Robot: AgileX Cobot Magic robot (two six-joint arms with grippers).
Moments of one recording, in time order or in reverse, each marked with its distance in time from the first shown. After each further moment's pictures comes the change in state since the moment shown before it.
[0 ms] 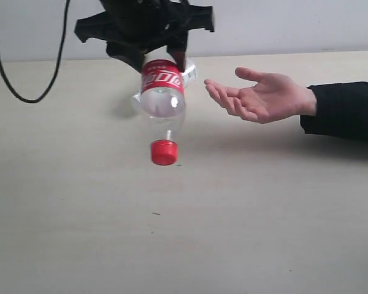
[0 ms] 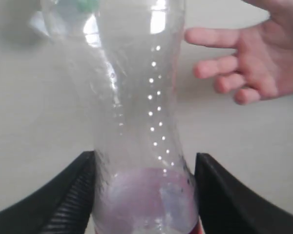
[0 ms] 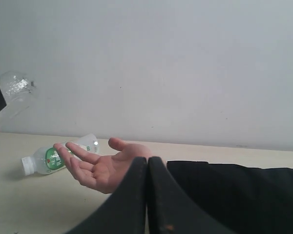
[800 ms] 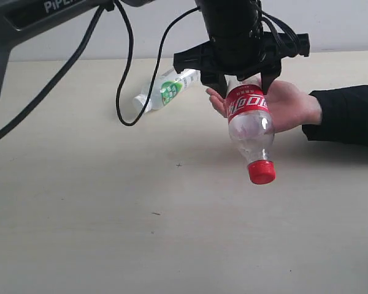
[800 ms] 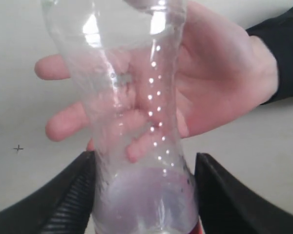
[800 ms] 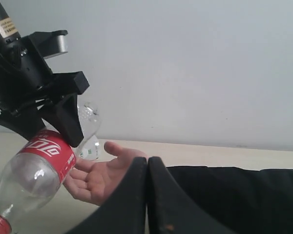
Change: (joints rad) left arm -0.150 0.353 -0.421 -0.011 0.081 -0.178; right arm 0.000 0.000 0.000 0.000 0.000 0.000
